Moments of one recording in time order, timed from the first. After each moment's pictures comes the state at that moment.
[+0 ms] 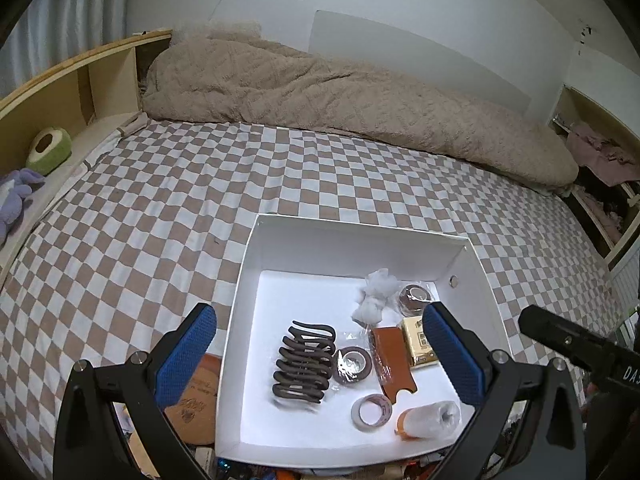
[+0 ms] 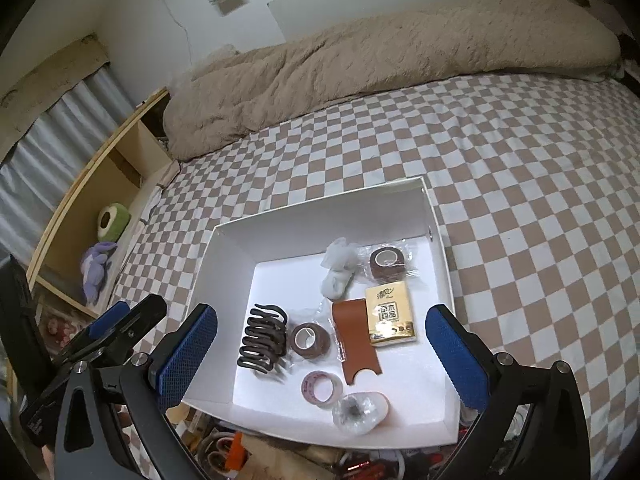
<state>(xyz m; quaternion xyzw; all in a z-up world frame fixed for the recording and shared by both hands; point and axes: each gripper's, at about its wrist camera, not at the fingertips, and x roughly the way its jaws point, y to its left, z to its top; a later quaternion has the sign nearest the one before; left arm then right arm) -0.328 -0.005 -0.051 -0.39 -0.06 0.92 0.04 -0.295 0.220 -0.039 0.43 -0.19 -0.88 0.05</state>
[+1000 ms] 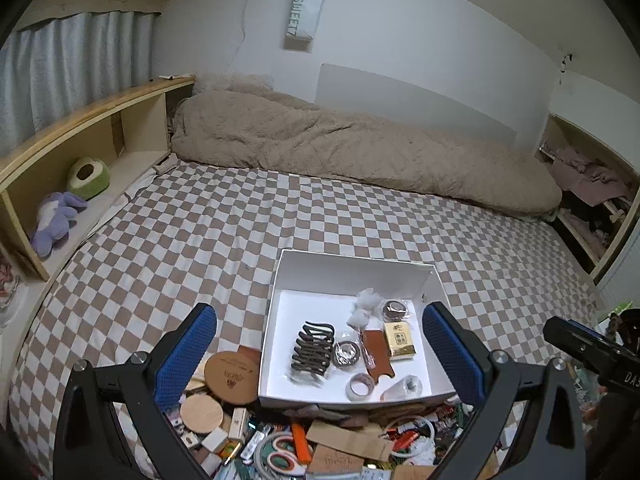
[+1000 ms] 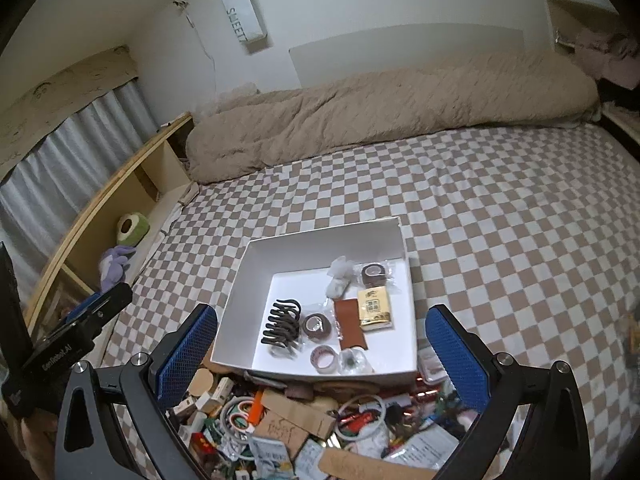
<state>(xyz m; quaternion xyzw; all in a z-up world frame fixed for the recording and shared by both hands) -0.223 -0.023 0.050 -0.33 -0.07 0.94 0.02 -0.187 0.213 0.056 0.37 -0.15 -0.92 0.04</state>
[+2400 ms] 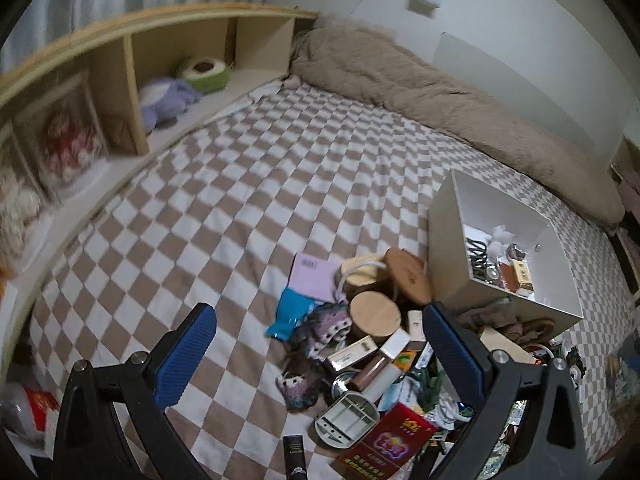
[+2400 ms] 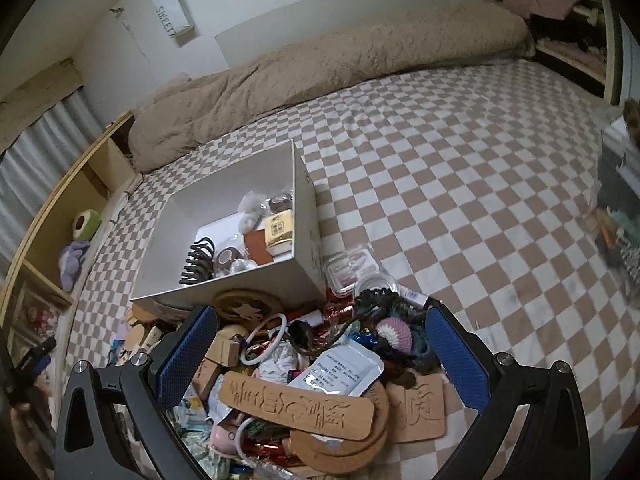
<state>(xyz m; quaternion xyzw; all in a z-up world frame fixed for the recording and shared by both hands) -0.129 -0.216 -0.086 -0.41 -0.14 0.90 -0.10 -0.101 0.280 -0.064 0.41 -0.20 -0.89 -0.05</state>
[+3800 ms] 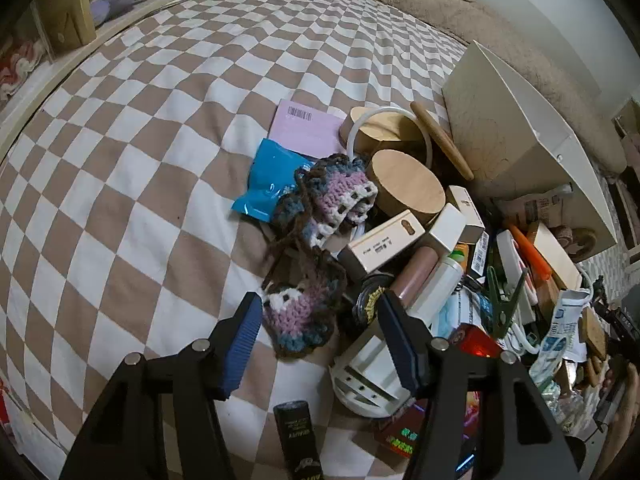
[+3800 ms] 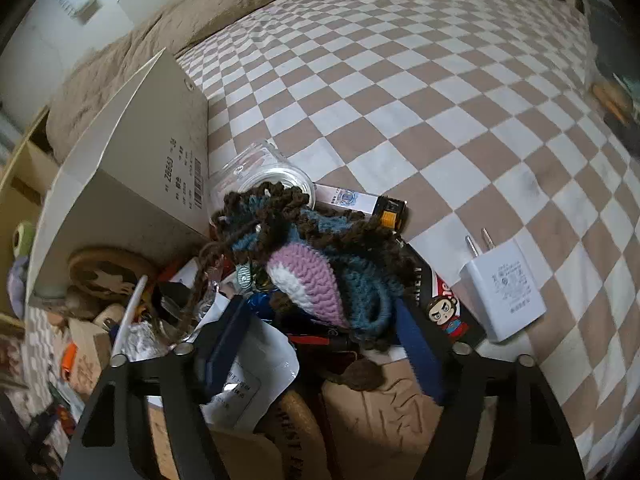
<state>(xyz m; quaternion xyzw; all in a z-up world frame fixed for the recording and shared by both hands) -0.142 -0.209 -0.206 -0.54 -0.14 0.83 -0.04 -0.127 0.319 -0.206 0.51 -0.24 -0.82 -0.12</state>
